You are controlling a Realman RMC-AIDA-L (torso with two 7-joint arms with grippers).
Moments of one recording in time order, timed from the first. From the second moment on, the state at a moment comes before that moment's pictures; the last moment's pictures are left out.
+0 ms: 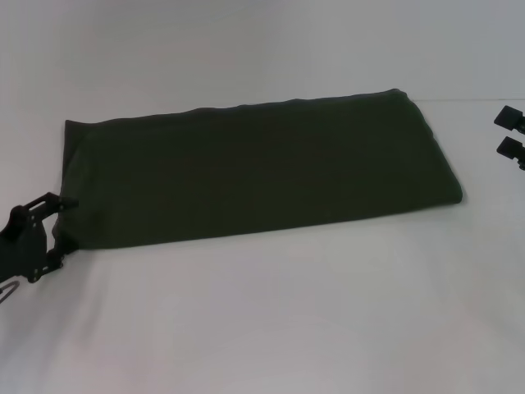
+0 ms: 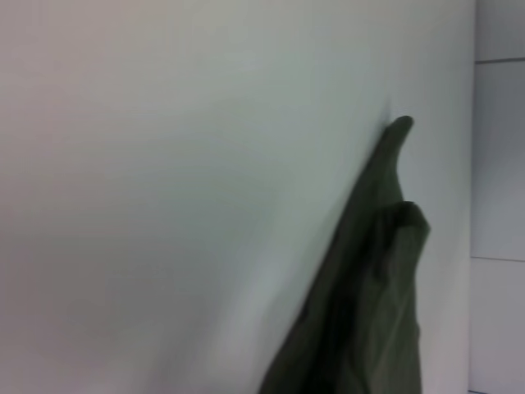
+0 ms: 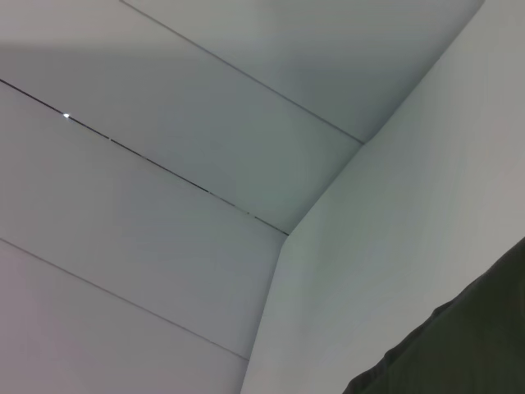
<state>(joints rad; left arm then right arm) -0.42 -2.11 0.38 0.59 2.04 1.10 -2.74 0.42 1.97 -0.56 -0.55 -1.67 -1.44 2.14</state>
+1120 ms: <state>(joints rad) -0.38 -2.11 0.38 0.62 2.02 1.16 -2.72 0.41 1.96 -0.54 -0.53 -1.68 -1.43 2.12</state>
